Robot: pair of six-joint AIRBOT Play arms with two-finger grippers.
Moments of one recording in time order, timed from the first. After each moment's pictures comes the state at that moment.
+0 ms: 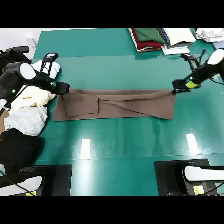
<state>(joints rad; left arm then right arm) -0.16 -1.35 1.24 1.39 -1.02 -1.47 -0.12 -1.47 1.42 -1.35 1.40 1.37</state>
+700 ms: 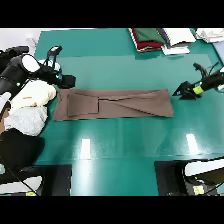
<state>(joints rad) -0.21 -1.40 1.34 1.23 -1.03 -1.50 -0.43 -1.62 1.31 -1.01 1.44 1.21</state>
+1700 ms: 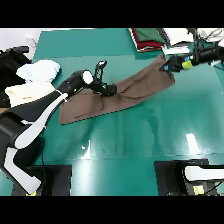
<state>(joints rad) -0.53 -1.82 1.56 1.09 -0.81 -1.62 -0.11 -1.46 1.60 -0.86 1.38 1.25</state>
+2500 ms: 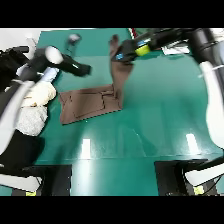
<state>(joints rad) -0.28 -1.55 1.62 1.34 -0.96 -1.56 0.36 -1.65 1.98 -0.73 1.34 1.41</state>
